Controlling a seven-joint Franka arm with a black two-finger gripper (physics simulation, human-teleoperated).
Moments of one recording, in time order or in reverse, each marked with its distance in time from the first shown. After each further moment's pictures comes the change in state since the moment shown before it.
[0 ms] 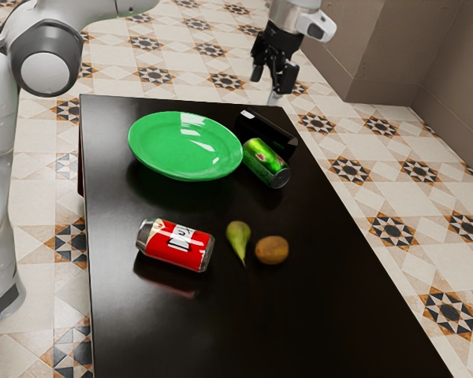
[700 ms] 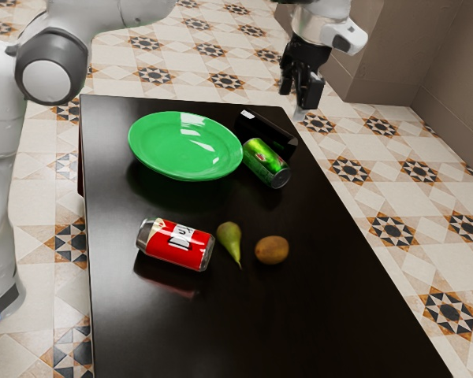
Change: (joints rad) arm -0.009 0.102 -0.166 0.114 0.043 0.032 -0.017
